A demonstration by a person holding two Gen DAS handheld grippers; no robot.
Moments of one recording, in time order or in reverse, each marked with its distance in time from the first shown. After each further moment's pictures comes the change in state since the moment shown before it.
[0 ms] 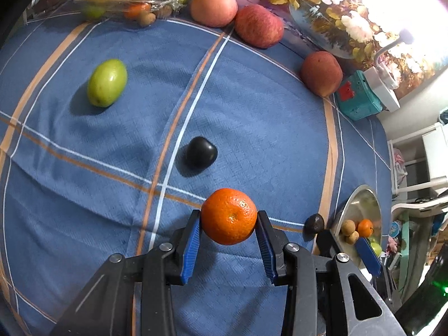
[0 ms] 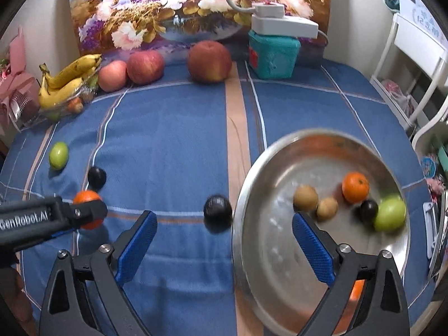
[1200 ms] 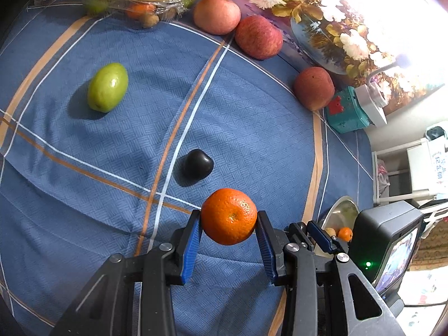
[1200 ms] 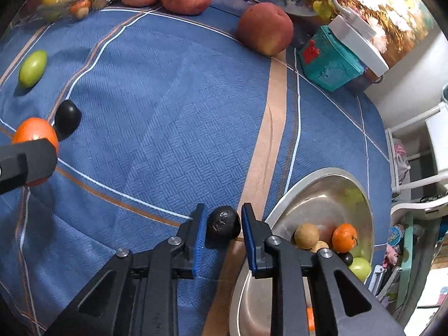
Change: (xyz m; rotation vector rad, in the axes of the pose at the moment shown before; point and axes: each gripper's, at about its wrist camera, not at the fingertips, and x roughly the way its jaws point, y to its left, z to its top) left arm -0.015 0.014 0.011 -0.048 0.014 -0.102; right arm 0.049 0.055 0.013 -0.414 0.237 -0.217
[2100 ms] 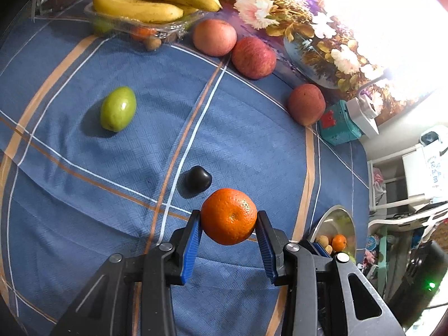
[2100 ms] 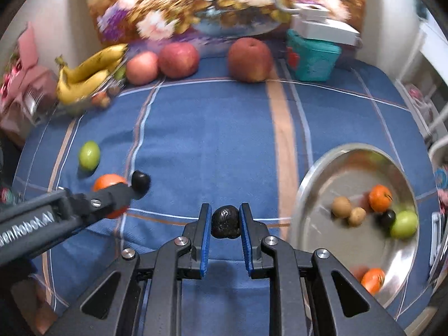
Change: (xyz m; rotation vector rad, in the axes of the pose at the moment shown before) left arm -0.027 -0.005 -0.003 0.010 -0.071 0.005; right arm -0.057 -0.030 -0.018 0.385 -0.158 0.314
